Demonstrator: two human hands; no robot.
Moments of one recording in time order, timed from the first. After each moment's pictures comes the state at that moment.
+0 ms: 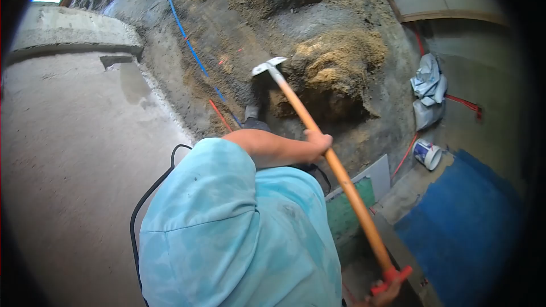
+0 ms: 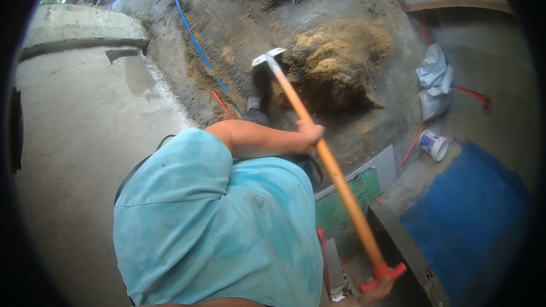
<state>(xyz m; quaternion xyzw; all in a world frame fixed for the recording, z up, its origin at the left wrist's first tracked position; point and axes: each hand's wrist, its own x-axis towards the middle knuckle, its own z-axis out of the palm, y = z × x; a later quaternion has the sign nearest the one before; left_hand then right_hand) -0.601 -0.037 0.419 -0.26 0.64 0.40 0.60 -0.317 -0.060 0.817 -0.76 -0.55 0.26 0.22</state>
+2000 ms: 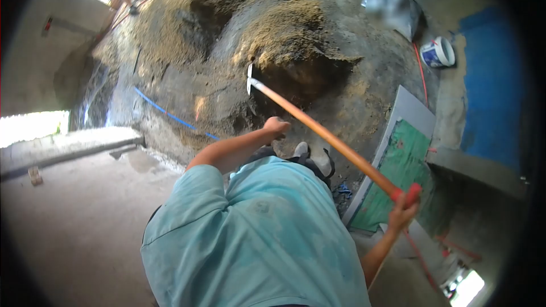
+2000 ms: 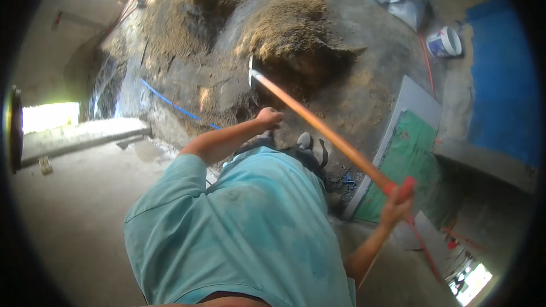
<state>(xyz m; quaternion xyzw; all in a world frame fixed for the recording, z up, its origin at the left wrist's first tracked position) -0.432 -0.019 0.342 0.14 0.70 0.24 0.66 0.005 -0.028 0.598 -0.71 -0.62 0.15 0.31</state>
